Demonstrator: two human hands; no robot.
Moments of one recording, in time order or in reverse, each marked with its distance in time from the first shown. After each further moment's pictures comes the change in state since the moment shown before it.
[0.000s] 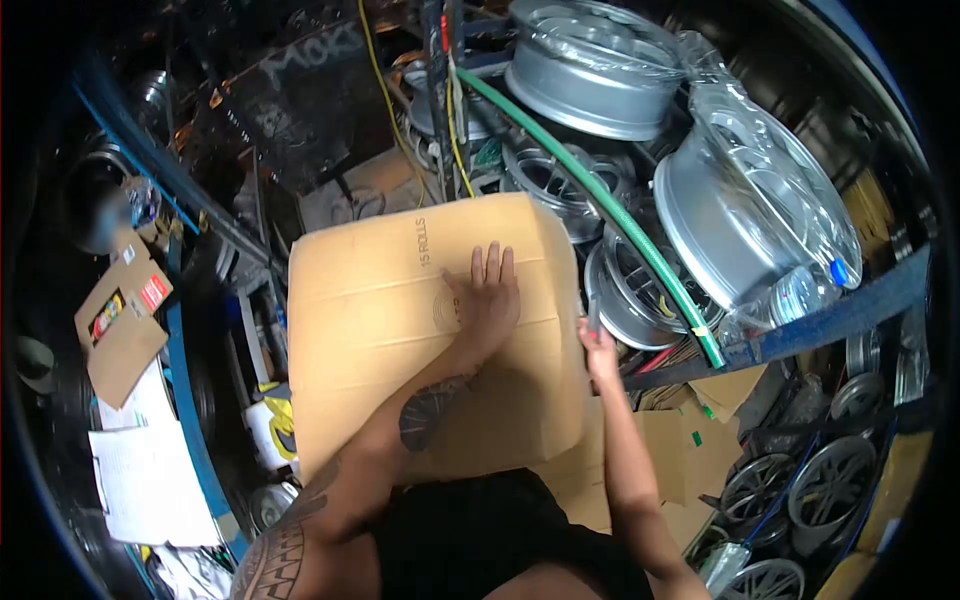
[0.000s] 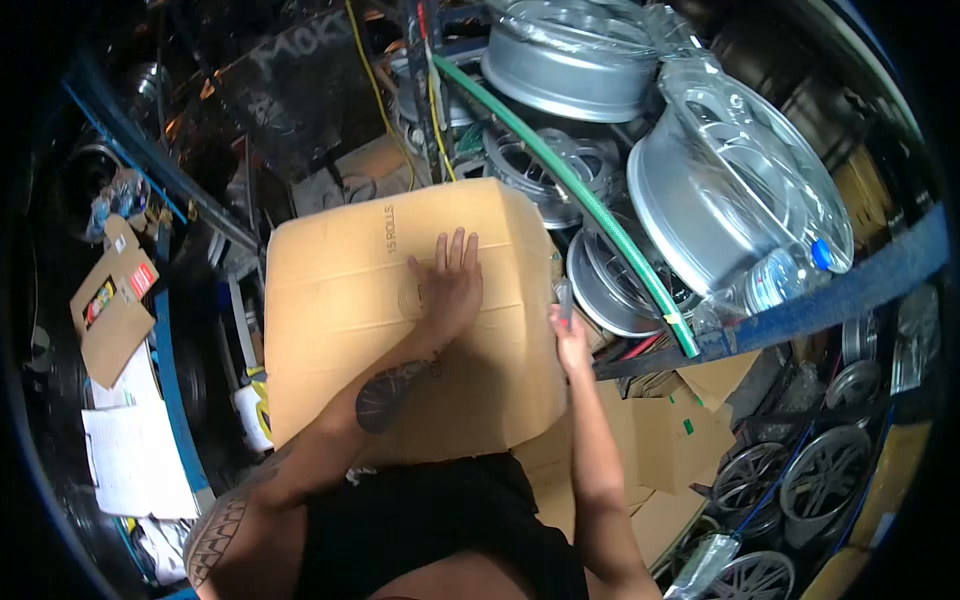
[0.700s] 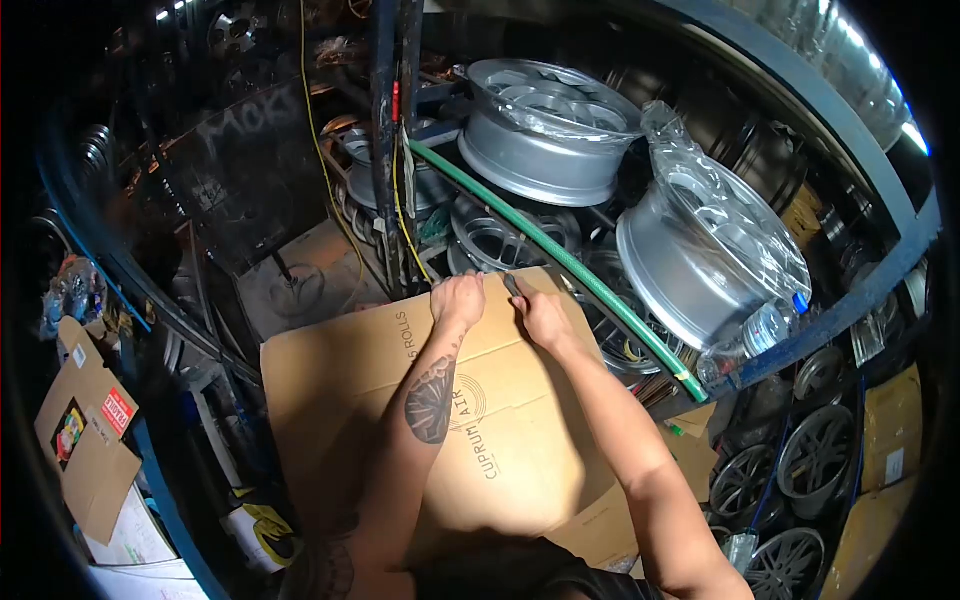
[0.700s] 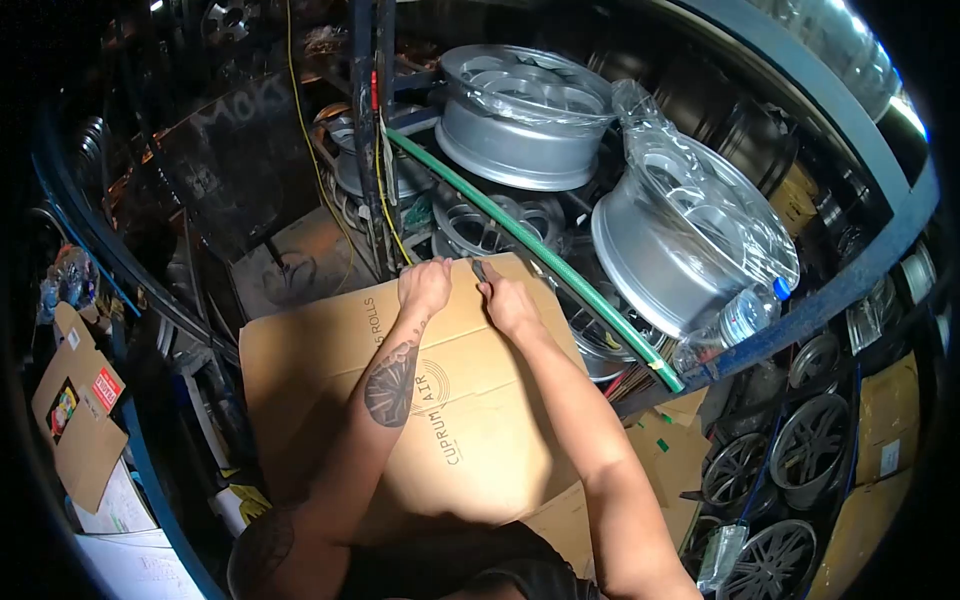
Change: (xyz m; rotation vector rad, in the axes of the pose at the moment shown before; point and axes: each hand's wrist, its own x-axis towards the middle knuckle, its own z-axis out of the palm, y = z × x) left_hand 0.173 -0.064 0.035 -0.397 -0.204 -0.046; right_hand 0.137 -0.233 0.097 -0.783 -0.039 -0.201
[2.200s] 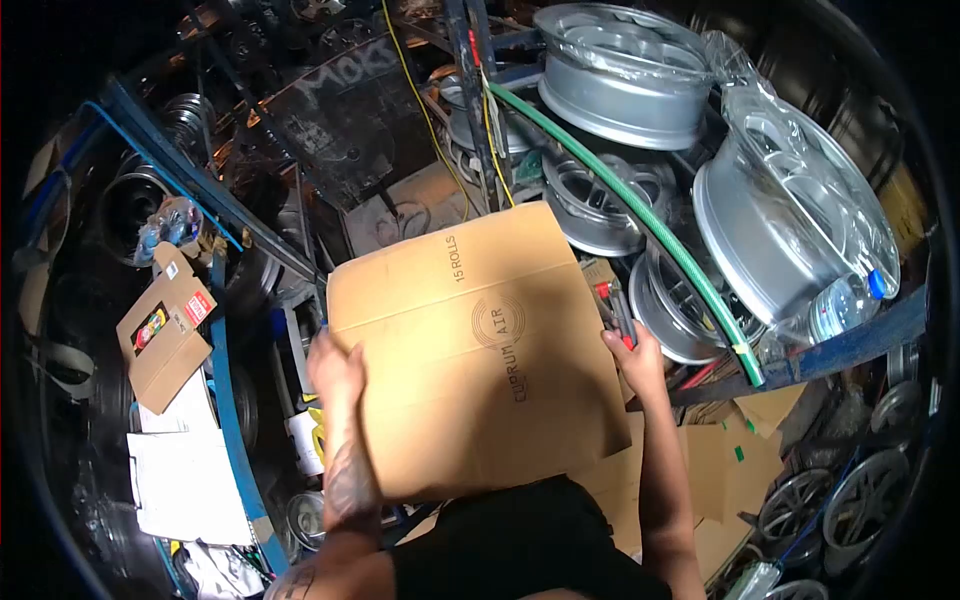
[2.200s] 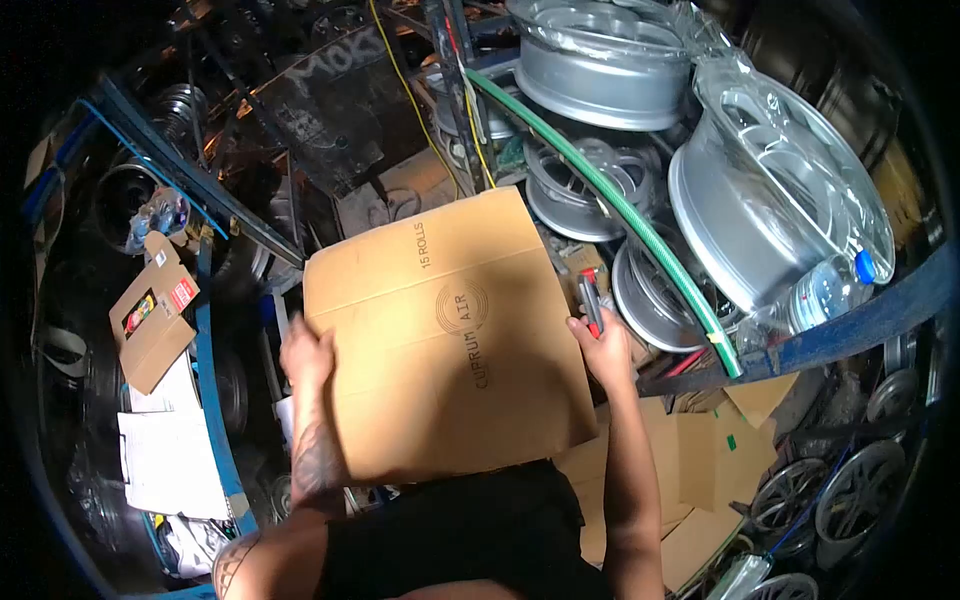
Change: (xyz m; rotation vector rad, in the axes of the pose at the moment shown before) left_hand -0.312 -0.114 -0.183 0.456 0.280 -0.646; right_hand -0.168 0.090 -0.007 0.545 0.060 0.114
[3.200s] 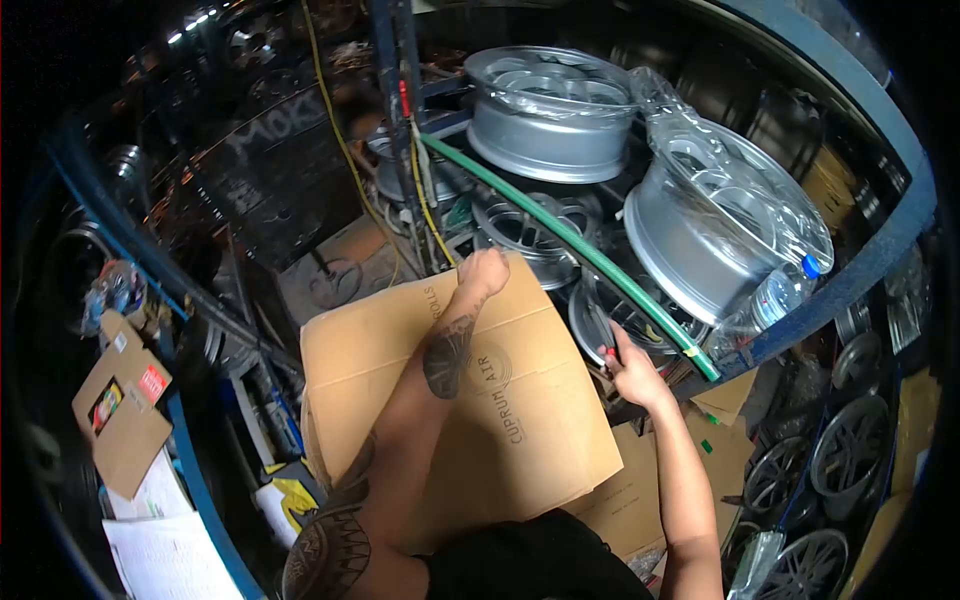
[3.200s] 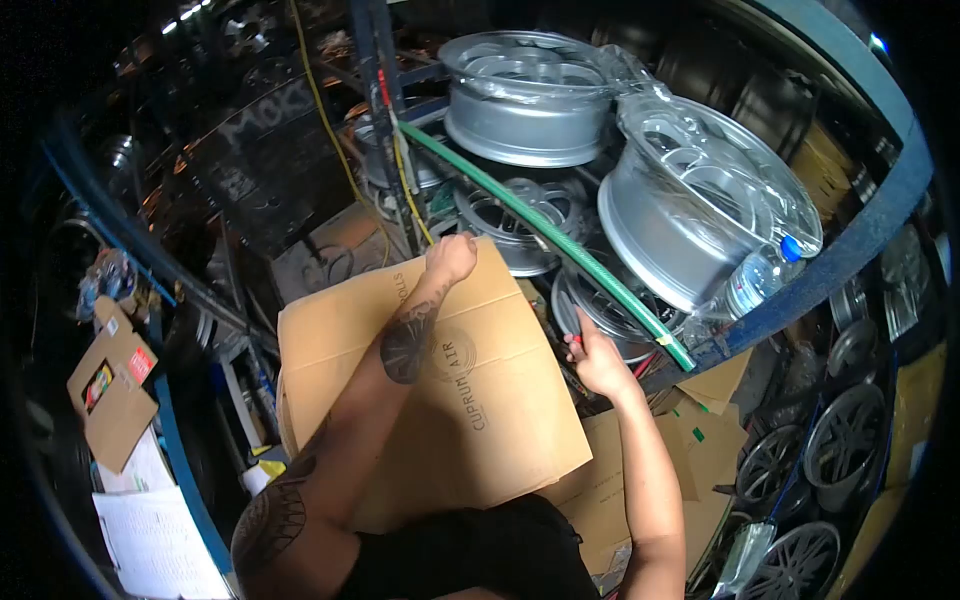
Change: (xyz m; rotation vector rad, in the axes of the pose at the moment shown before) left_hand 0.100 0.376 0.112 -0.297 -0.583 0.602; right_hand 0.002 -0.052 -0.069 -0.180 -0.206 0.097
